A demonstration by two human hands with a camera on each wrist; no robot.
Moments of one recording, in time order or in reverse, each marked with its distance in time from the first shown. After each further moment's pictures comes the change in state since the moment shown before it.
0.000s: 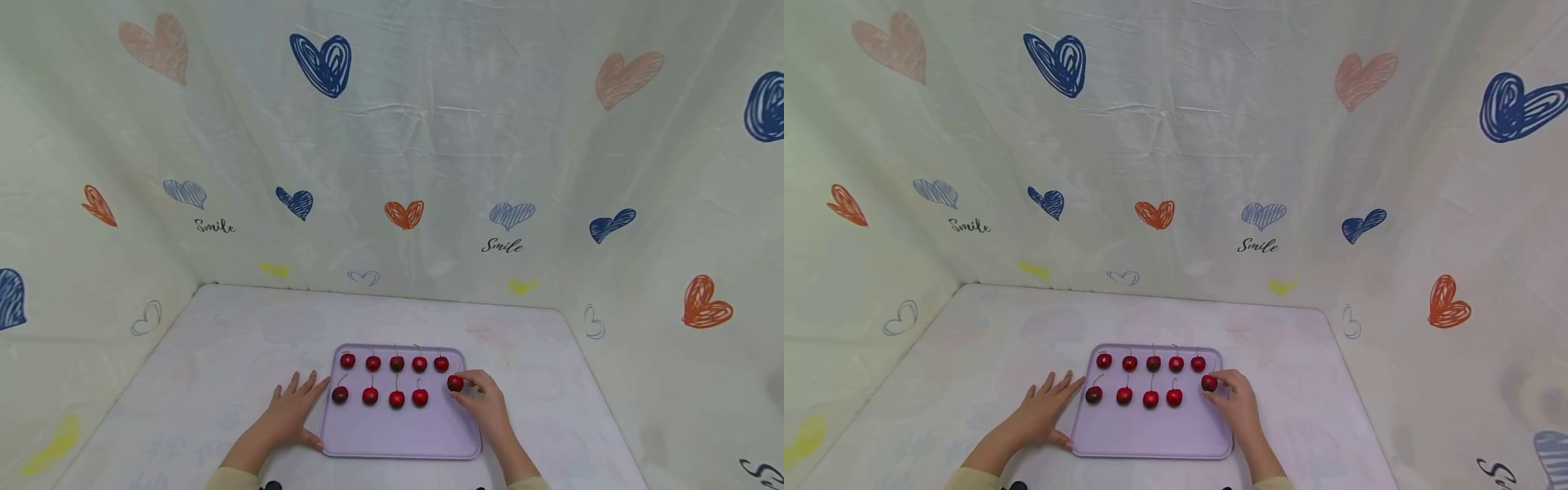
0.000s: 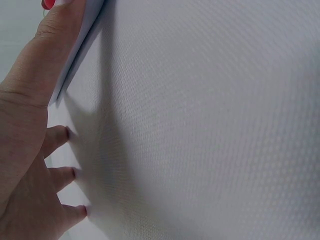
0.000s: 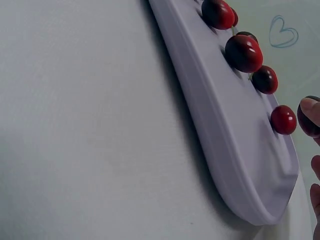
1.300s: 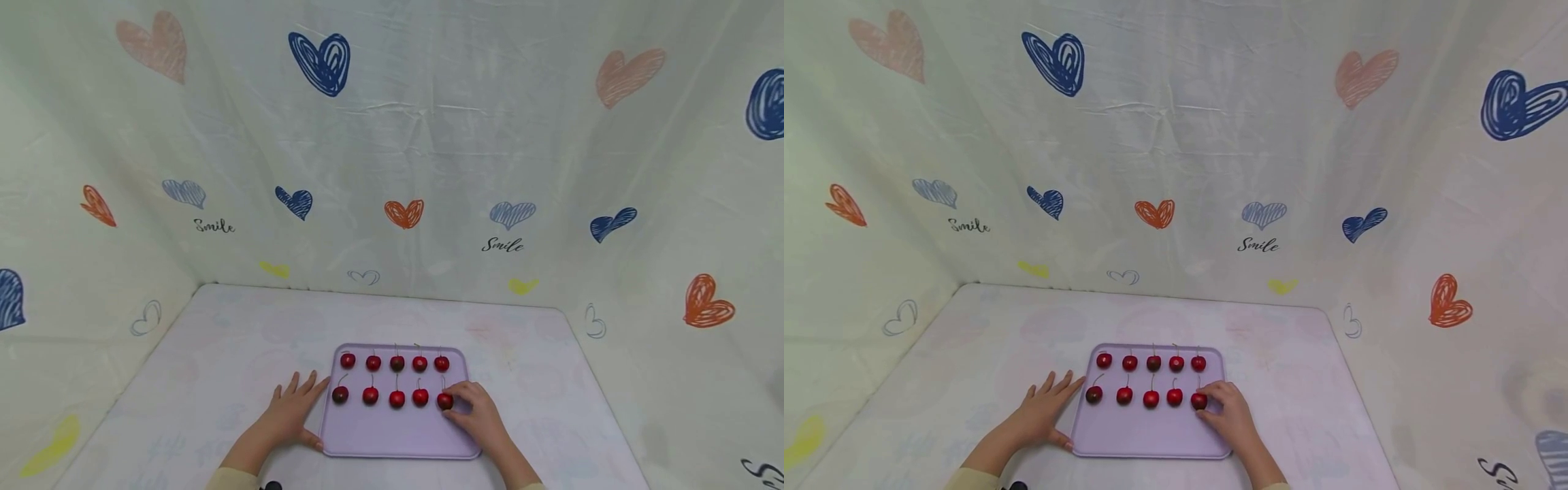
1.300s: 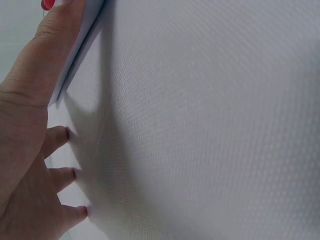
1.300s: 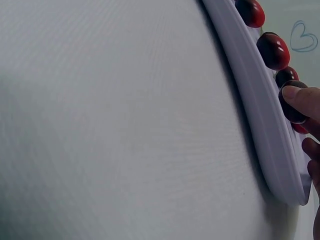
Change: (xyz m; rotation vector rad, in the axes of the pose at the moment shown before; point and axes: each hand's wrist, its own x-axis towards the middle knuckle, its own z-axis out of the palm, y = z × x) left_hand -0.001 0.001 -0.001 0.007 0.003 0.006; right_hand -0.013 0.004 0.008 -0.090 -0.180 -0.152
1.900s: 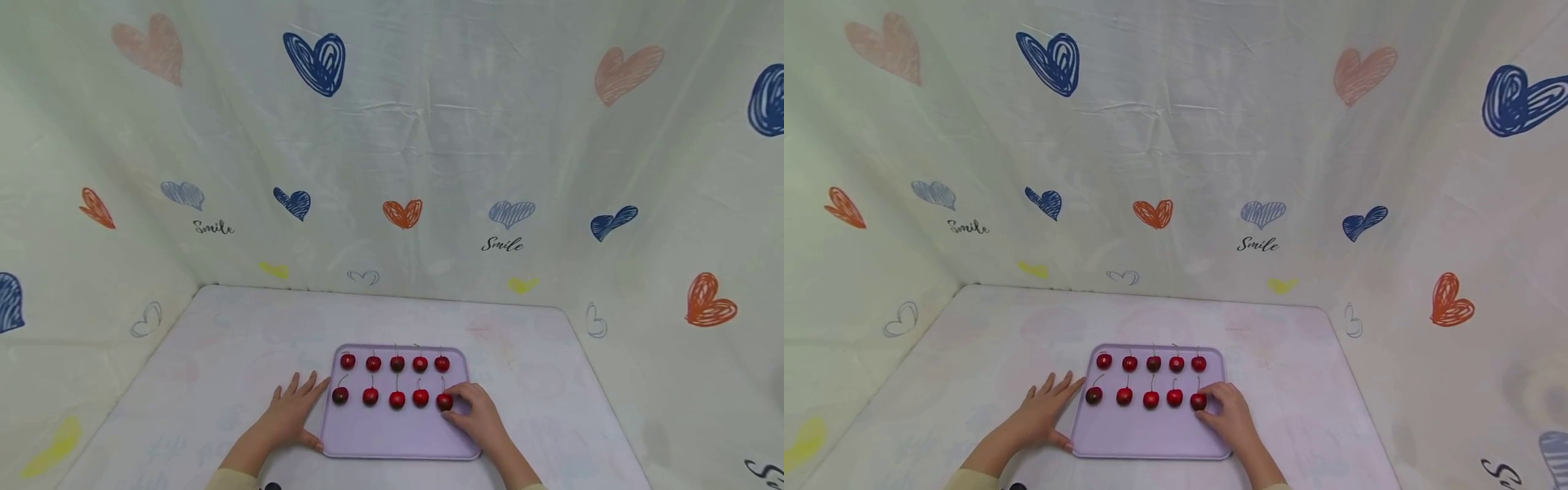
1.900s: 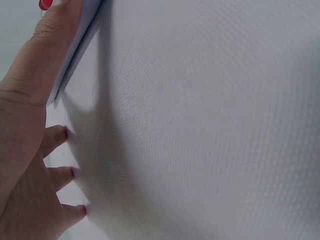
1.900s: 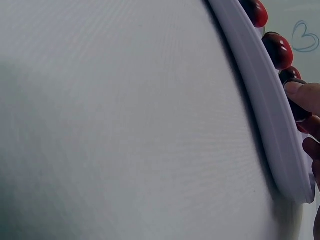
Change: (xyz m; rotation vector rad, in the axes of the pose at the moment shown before) left_hand 0.000 0.002 -0.001 0.004 -0.007 -0.007; right_hand 0.000 0.004 0.003 -0.039 0.005 -0.017
